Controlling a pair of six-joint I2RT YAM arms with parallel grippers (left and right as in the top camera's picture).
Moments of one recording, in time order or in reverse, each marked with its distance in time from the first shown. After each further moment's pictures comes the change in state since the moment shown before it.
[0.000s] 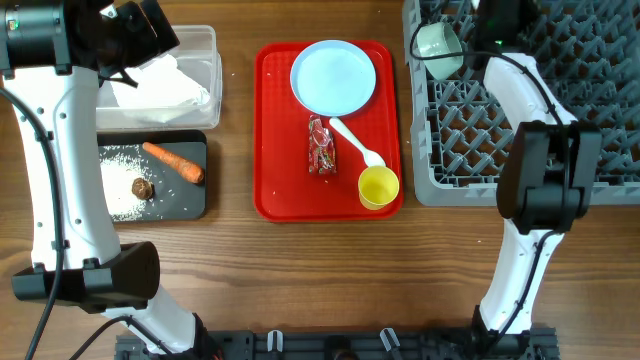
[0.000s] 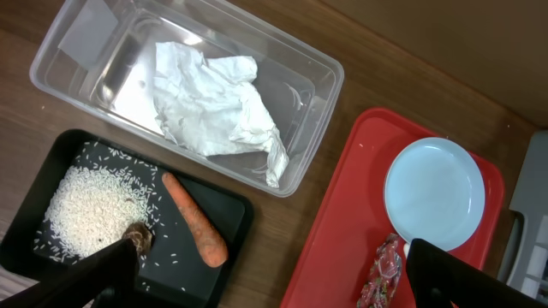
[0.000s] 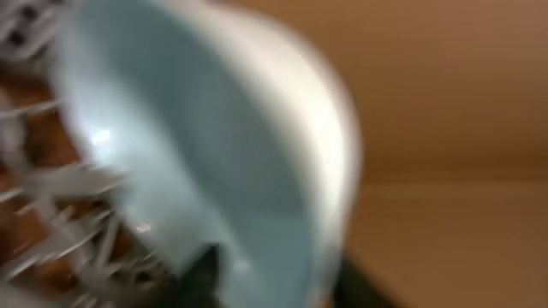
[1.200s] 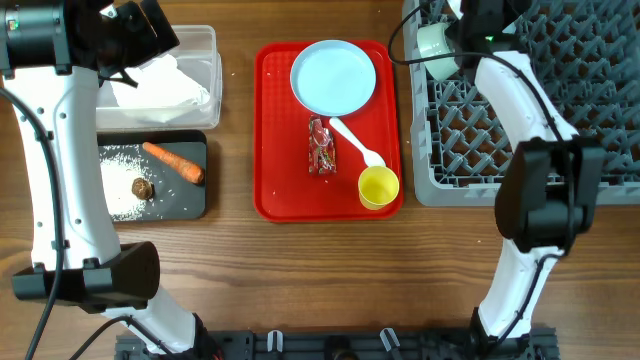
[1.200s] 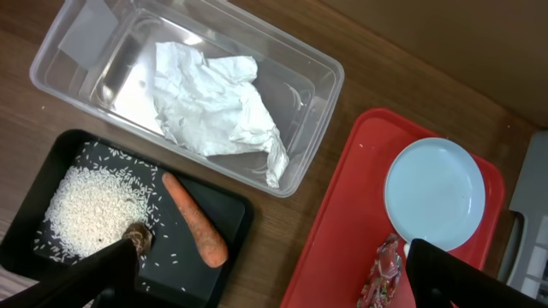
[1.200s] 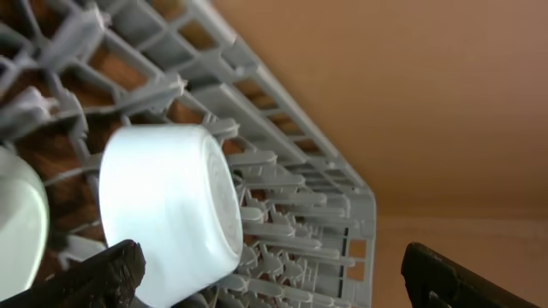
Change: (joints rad) left arm 0.000 0.000 0.000 0.000 0.000 0.000; right arm 0.064 -0.147 -0.021 -0.185 -0.123 0.121
